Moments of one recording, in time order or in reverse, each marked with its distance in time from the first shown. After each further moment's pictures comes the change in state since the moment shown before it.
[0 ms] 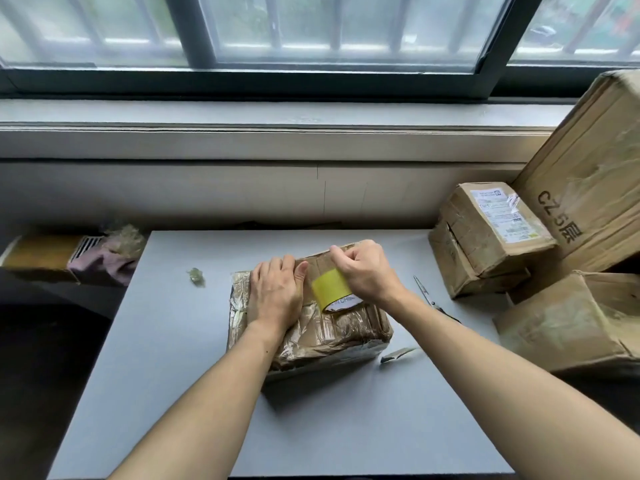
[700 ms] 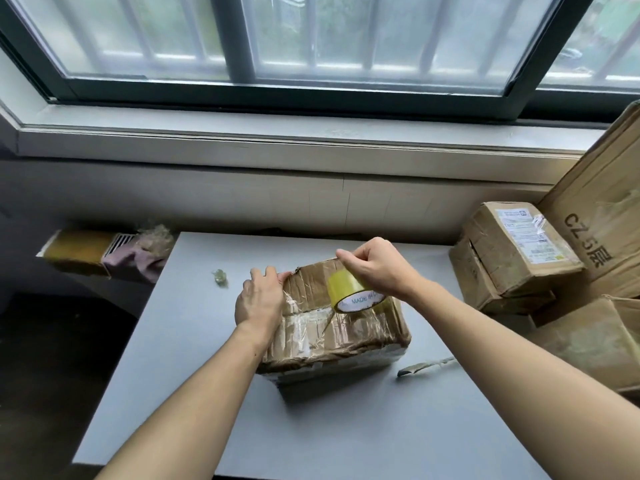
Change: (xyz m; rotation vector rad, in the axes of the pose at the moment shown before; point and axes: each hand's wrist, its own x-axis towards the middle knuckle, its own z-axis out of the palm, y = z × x) left_hand 0.000 -0.041 -0.039 0.181 -0.202 -0.284; right_hand 0.019 -0.014 -0.006 -0.177 -0.192 -0.199
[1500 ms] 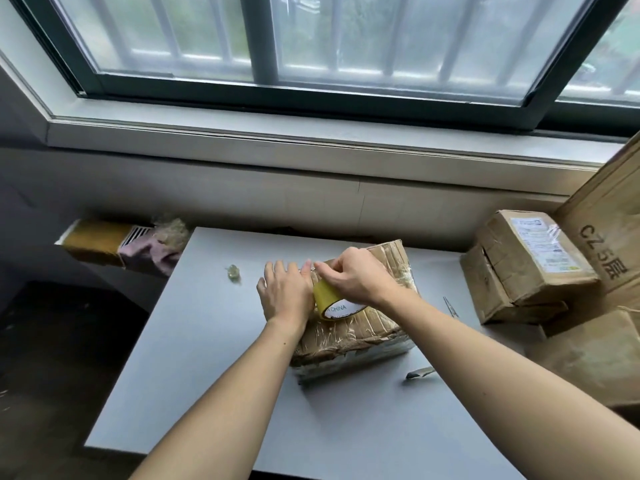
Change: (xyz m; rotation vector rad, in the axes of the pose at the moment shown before) left_hand -0.003 0.021 0.003 -0.213 0.067 -0.094; right_hand 0.013 -0.034 0.046 -0.182 -0.022 0.021
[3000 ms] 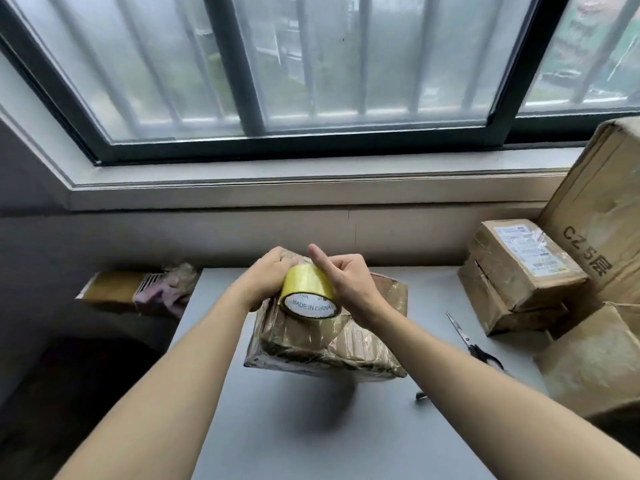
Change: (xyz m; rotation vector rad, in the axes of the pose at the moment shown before) left_hand 0.038 0.019 -0.120 -0.599 -0.483 0.147; right_hand -0.023 -0.040 -0.025 0.980 0.196 0.035
